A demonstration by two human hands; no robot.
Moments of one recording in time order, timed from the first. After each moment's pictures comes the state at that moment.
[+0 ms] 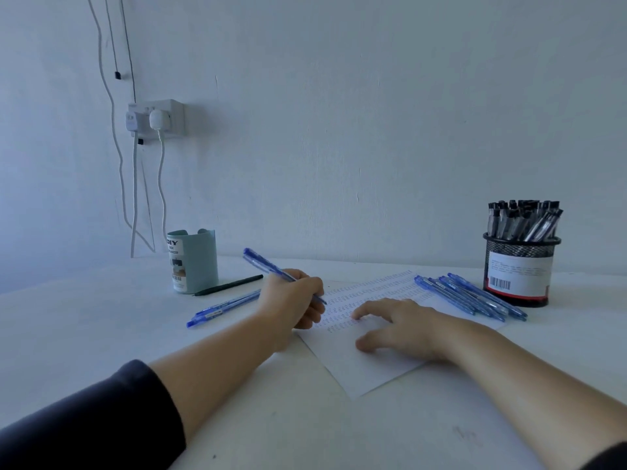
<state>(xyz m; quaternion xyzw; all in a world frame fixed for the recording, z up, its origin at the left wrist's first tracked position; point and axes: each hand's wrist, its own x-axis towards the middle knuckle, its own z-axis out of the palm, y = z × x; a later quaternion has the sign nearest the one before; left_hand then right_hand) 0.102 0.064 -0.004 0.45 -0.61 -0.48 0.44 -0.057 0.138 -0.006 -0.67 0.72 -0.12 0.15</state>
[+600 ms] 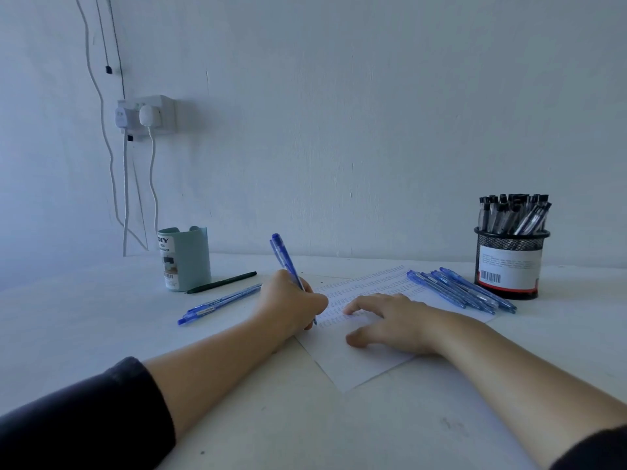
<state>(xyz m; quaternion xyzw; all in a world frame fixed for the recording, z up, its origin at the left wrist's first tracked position) 0.091 0.061 -0.015 0.51 -0.71 -0.30 0.39 -0.057 0.142 -0.005 -0.67 0.71 -0.13 0.16</state>
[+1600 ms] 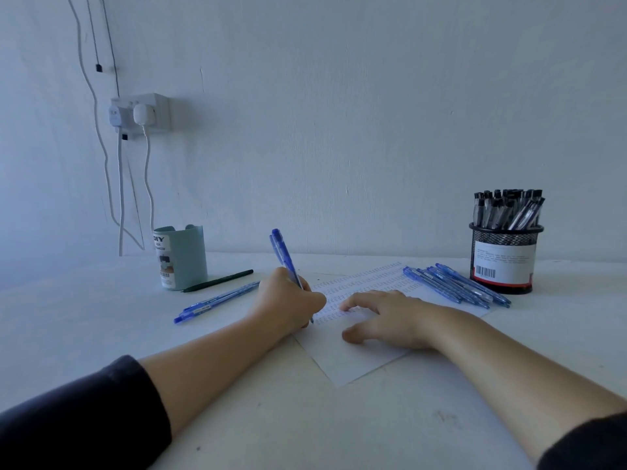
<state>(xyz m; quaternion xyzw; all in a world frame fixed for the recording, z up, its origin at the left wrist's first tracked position) 0.092 0.065 -0.014 0.50 -0.72 -0.28 0.38 -0.067 0.128 -0.016 -0.67 0.71 -0.14 0.17</state>
